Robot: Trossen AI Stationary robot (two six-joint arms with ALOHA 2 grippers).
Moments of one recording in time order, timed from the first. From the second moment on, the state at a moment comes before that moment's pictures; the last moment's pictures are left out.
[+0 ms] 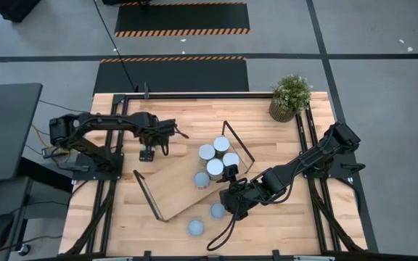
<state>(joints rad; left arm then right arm) 0.31 1.47 0.88 -1.07 -0.19 0.32 0.51 1.75 1.42 -0.63 0.47 0.02</state>
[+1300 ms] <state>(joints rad) 0.09 1.39 1.27 -1.06 -0.41 0.28 0.40 1.57 1.42 -0.49 0.47 0.06</state>
